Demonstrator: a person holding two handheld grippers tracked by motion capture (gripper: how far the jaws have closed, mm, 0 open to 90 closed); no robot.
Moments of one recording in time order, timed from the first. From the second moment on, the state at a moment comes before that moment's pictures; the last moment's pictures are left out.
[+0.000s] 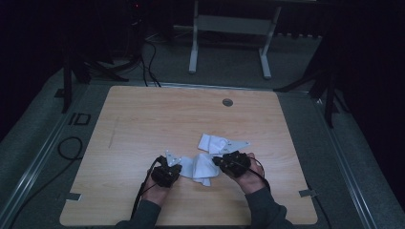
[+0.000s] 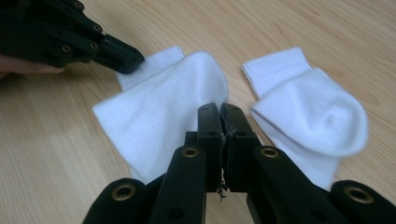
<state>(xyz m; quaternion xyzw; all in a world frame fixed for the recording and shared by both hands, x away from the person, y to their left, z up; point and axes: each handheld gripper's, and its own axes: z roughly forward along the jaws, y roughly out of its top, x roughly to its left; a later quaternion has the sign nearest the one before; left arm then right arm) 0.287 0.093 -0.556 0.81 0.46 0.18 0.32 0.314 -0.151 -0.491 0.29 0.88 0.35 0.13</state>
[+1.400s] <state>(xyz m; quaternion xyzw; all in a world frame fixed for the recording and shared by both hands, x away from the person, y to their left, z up) 0.293 0.111 -0.546 0.80 0.47 0.20 0.30 0.302 -0.223 -0.528 0.37 0.87 0.30 0.13</state>
